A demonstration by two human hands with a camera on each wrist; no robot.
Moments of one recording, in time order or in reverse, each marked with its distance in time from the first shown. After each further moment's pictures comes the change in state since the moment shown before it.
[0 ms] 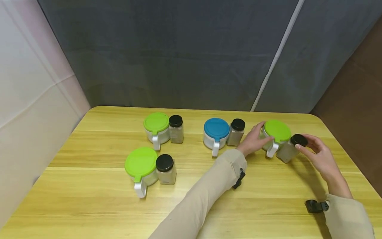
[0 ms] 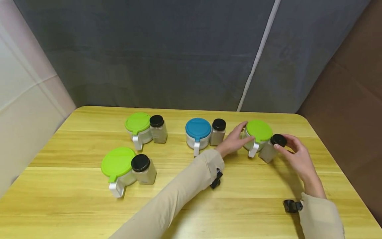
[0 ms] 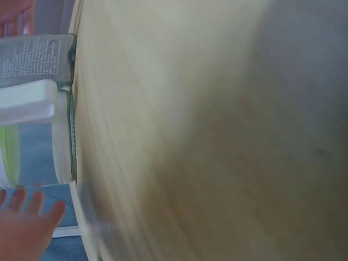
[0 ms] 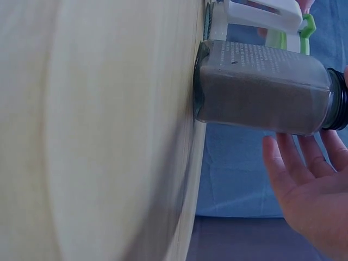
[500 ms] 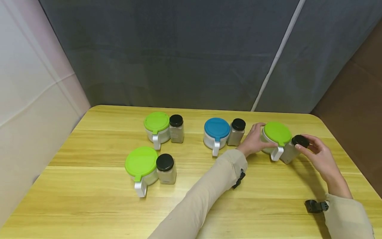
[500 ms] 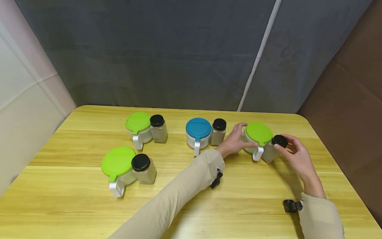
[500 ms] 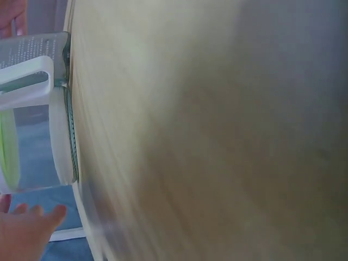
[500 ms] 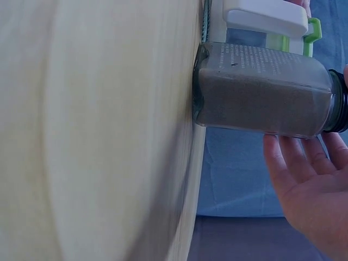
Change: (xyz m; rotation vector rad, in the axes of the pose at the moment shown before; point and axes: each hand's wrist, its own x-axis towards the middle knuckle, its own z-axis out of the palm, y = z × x) left_hand 0.000 0.000 0.005 0.107 0.038 -0.001; right_hand 0.000 0.001 0.001 0.021 -0.011 0.014
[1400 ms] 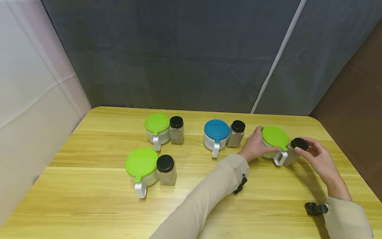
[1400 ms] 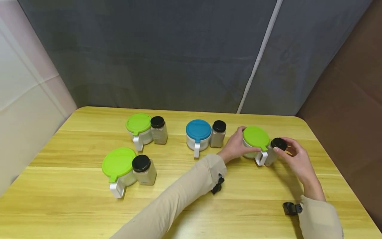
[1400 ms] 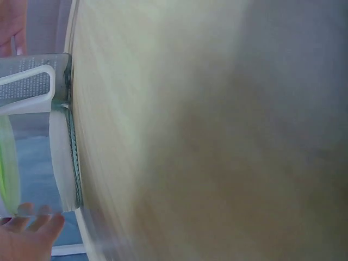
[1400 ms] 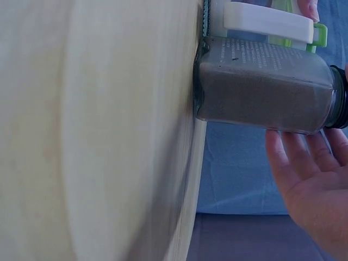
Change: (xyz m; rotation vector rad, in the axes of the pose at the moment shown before) left_hand -0.007 0.004 0.009 0.112 0.062 0.017; right_hand -0.003 -0.001 -0.002 0.003 -0.017 -0.023
